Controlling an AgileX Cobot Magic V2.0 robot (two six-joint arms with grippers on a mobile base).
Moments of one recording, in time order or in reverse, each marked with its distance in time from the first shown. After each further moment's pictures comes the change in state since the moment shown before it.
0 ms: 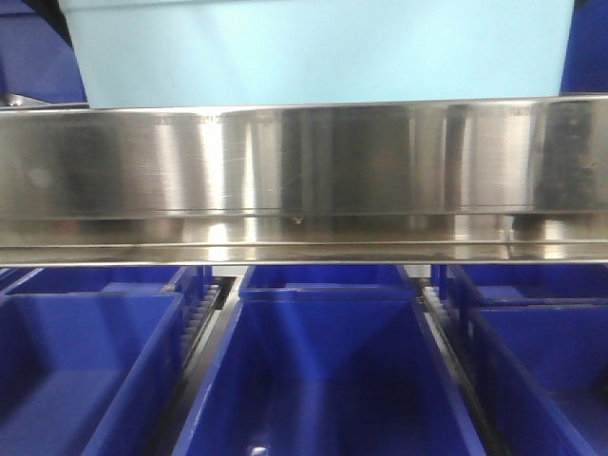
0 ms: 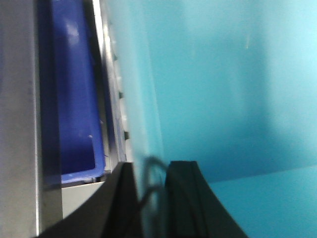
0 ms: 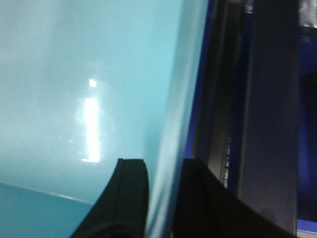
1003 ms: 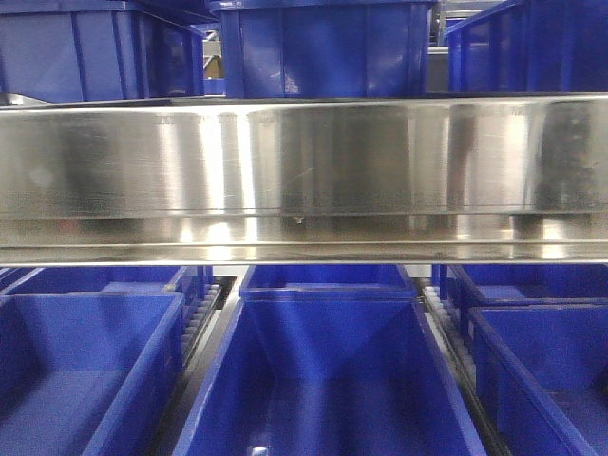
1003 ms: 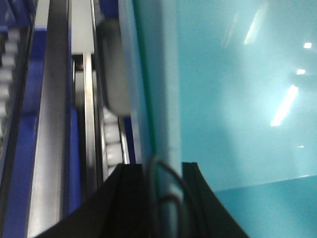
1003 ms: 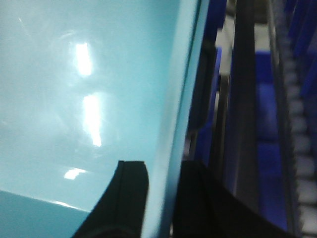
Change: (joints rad) left arm 0.000 -0.123 -0.233 0.012 -0.071 -0.008; right arm 0.000 -0.160 -0.125 -0.056 -0.149 0.016
